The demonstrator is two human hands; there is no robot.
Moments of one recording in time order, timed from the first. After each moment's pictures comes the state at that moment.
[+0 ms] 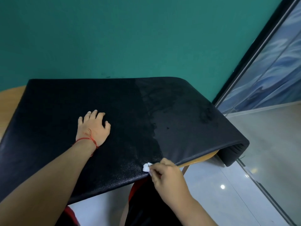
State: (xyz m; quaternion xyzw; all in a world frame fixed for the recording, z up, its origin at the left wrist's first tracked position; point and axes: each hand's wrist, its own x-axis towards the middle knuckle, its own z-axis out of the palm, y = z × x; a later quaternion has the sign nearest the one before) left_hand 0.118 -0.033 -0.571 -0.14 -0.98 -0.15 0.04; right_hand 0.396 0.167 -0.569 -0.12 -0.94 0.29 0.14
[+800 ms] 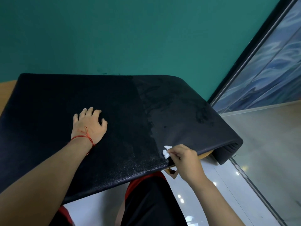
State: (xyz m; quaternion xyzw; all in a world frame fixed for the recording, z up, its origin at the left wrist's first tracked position) left_hand 0.117 -0.034 -0.575 -0.14 -0.98 -0.14 0.04; right_hand 0.388 0.251 -0.552 -0.13 -0.95 0.24 0.16
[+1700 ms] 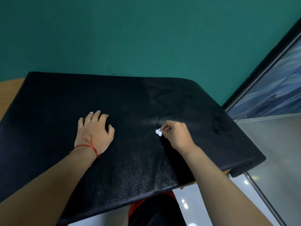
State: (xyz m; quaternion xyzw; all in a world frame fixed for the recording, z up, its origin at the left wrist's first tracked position) left_hand 0.115 -0.032 -0.577 -0.14 -0.98 -0.15 0.06; right_hand 0.215 0.275 -0.547 -0.13 -0.95 0.28 0.09
